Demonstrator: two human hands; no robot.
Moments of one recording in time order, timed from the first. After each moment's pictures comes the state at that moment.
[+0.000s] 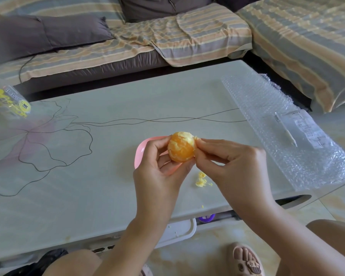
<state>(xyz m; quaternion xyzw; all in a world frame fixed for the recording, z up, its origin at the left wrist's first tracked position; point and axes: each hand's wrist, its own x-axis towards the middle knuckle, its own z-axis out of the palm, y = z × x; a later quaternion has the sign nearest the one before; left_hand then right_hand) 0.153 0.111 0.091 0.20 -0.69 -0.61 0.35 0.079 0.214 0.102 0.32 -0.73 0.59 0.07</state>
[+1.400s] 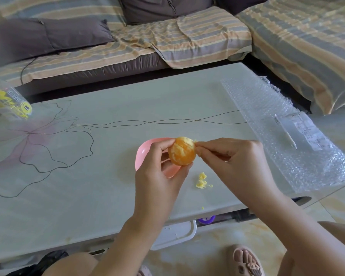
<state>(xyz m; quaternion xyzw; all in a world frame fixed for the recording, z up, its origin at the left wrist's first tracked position) 0.154 0.102 0.081 0.19 -0.79 -0.47 0.36 0.060 0.220 0.100 0.36 -0.76 0.53 0.04</state>
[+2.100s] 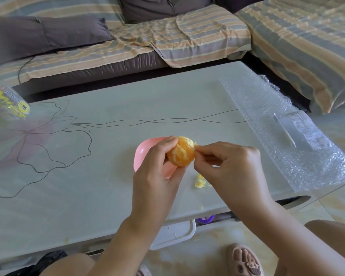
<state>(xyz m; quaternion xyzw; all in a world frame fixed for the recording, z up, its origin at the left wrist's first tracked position) 0.153 0.097 0.068 0.13 -0.83 -0.33 0.43 0.072 0.211 0.093 0.35 -0.77 0.52 0.12</state>
